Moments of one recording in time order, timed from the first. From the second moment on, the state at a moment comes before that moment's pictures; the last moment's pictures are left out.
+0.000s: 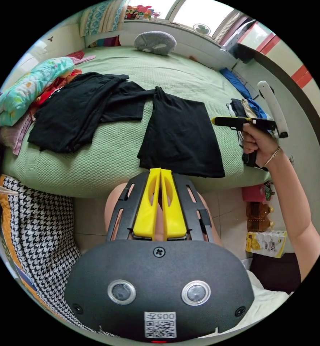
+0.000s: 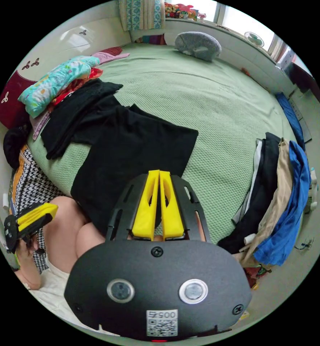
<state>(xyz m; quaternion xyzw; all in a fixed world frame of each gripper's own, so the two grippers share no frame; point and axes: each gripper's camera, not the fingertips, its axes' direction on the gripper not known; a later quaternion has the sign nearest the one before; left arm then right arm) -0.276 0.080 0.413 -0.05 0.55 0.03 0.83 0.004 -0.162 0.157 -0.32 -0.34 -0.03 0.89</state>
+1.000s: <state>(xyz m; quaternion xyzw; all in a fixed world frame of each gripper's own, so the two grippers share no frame) -0.160 -0.026 0.455 -0.08 0.56 0.12 0.82 -0.051 -0.055 0.079 -0.32 -0.29 -0.05 0.90</state>
